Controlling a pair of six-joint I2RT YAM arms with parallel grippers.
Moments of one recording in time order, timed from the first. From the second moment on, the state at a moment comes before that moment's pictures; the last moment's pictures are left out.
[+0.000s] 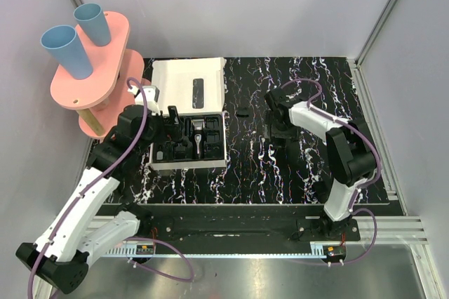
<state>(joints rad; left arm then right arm) -0.45 0.84 0.99 -0.64 -0.17 -0.33 0.44 1.80 1.23 -0.72 0.24 0.53</state>
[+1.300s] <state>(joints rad) -0.45 0.87 0.97 -0.65 -0.11 -0.32 0.37 1.89 1.24 -0.64 0.09 0.58</state>
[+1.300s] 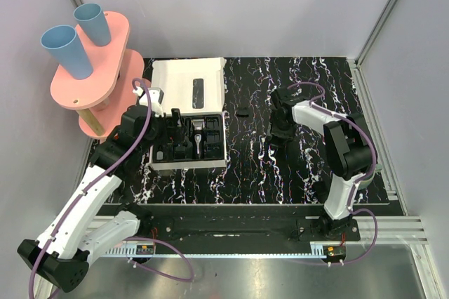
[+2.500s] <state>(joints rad) -0.45 0.83 0.95 -0.65 -0.19 -0.33 0.74 1.83 1.49 -0.47 -0.13 0.72</state>
